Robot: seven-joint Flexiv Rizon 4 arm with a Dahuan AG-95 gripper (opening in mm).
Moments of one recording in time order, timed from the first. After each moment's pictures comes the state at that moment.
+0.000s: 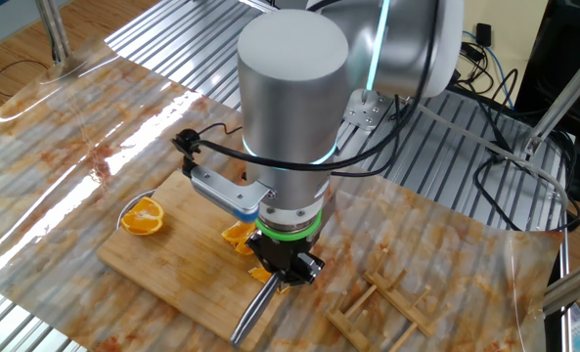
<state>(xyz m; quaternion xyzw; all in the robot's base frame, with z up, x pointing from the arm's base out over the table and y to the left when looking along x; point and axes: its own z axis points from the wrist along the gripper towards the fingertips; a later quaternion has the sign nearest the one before) 0.622 0.140 0.095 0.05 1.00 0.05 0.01</state>
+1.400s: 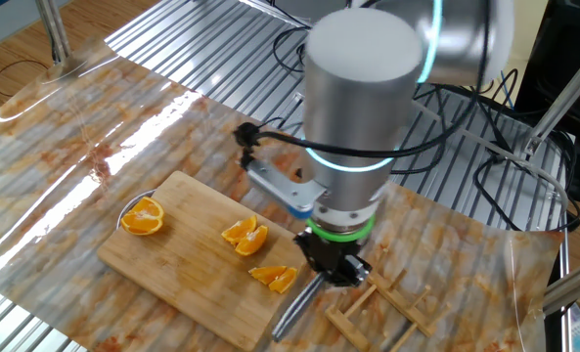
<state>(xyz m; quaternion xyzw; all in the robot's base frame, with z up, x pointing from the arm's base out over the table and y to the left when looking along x) 0.582 0.219 0.116 0.12 0.99 0.06 0.00</state>
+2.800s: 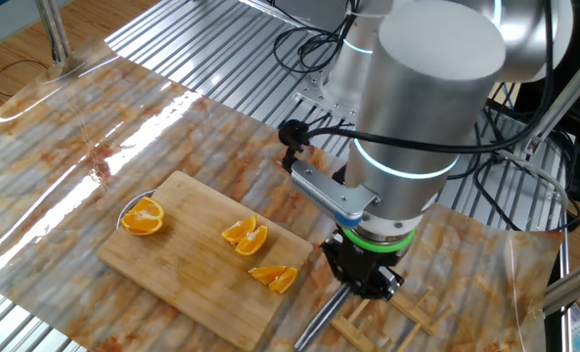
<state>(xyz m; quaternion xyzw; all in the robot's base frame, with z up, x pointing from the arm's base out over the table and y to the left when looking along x) 0.601 0.247 0.135 0.12 0.99 0.04 0.03</state>
